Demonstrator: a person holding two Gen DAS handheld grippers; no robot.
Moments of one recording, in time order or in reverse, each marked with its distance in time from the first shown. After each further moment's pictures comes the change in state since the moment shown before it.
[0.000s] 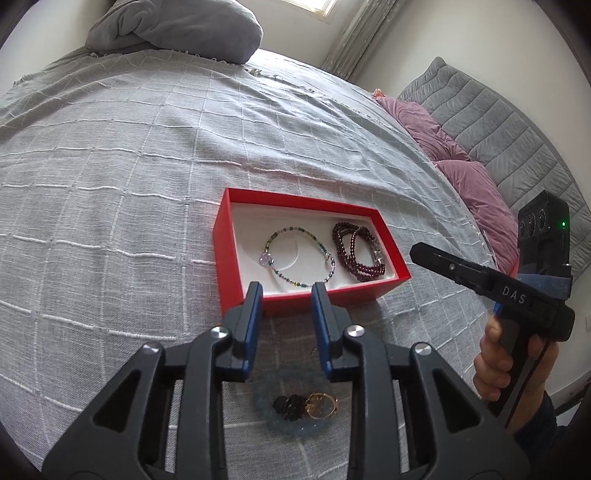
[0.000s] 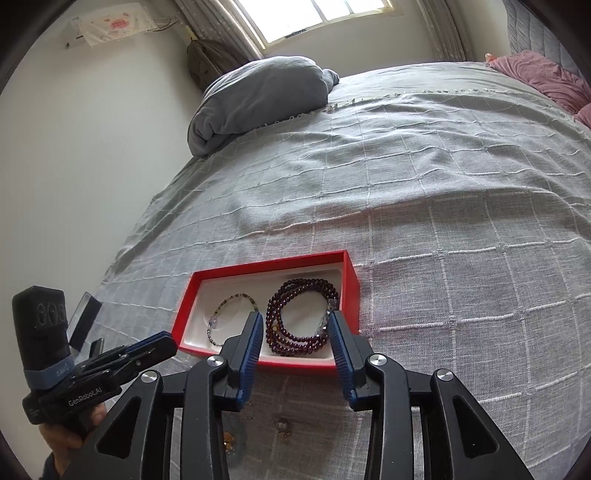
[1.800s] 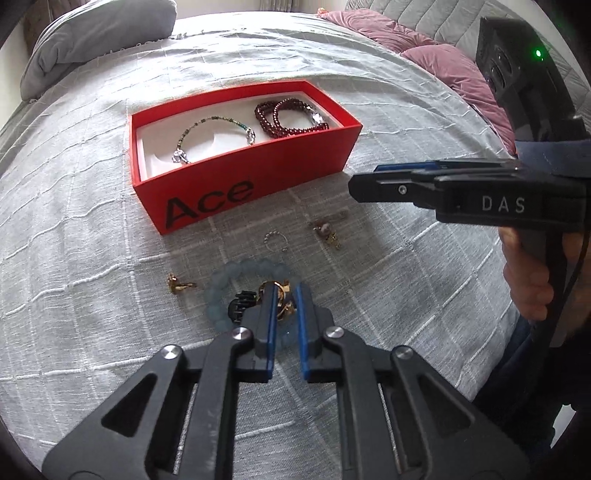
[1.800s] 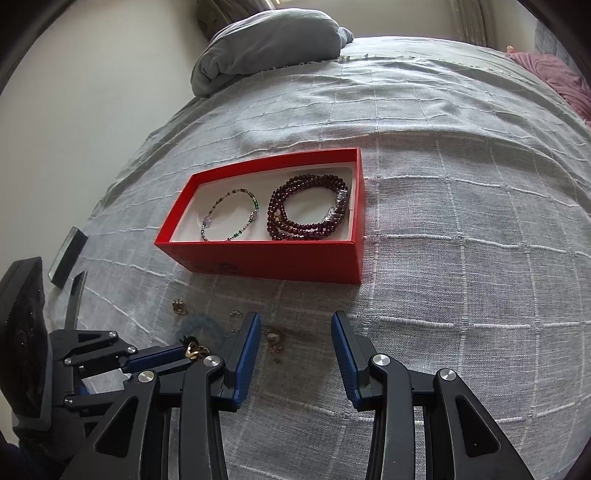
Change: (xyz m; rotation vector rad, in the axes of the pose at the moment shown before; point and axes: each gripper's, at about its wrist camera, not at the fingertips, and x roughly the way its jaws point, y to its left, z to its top) left arm 0.012 -0.057 -0.060 0.339 0.219 0.081; right arm 0.011 0.011 -0.049 -0.097 0.185 -0.061
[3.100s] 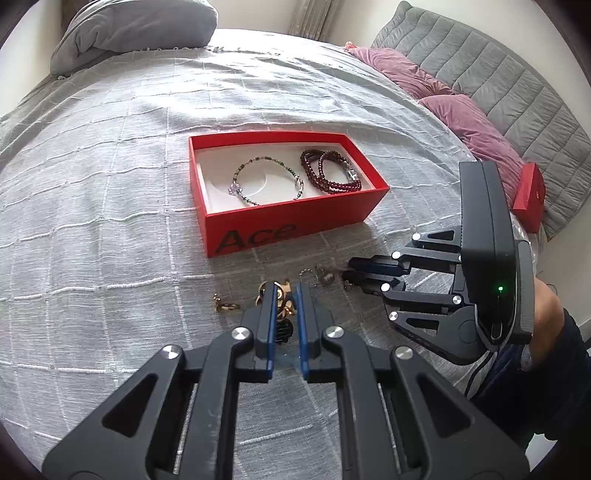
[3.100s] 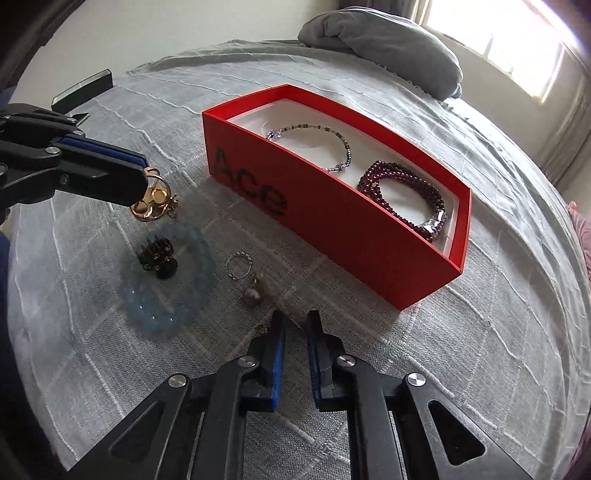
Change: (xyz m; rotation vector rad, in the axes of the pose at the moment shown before) left arm -0.025 0.036 0.008 -0.142 -0.094 -0.038; right arm 0.053 0.059 -0.039 -0.606 0.056 -0.177
